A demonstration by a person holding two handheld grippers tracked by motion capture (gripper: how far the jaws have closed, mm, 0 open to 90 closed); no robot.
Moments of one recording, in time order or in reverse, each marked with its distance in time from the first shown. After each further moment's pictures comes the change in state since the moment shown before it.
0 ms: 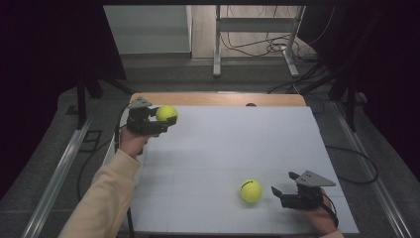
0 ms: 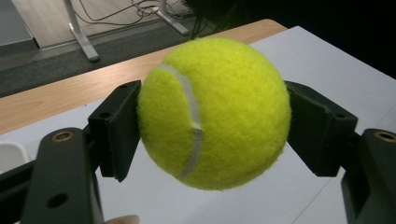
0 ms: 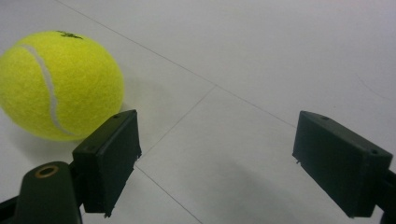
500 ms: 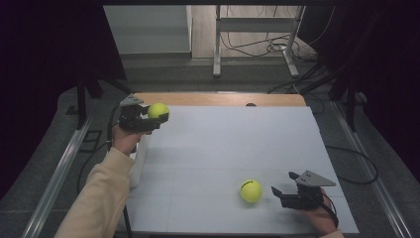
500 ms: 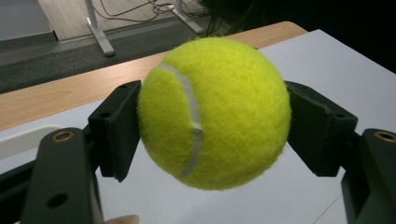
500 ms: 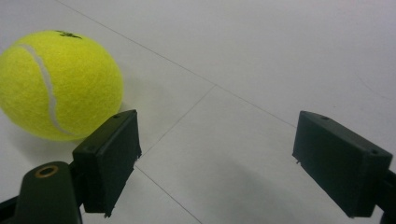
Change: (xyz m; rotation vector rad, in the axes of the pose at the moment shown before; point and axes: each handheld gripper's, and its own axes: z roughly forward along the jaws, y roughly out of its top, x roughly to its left) left arm 0.020 -0.002 -0.009 0.003 0.049 -0.039; right arm 0.000 0.000 0.000 0.001 -0.001 0.001
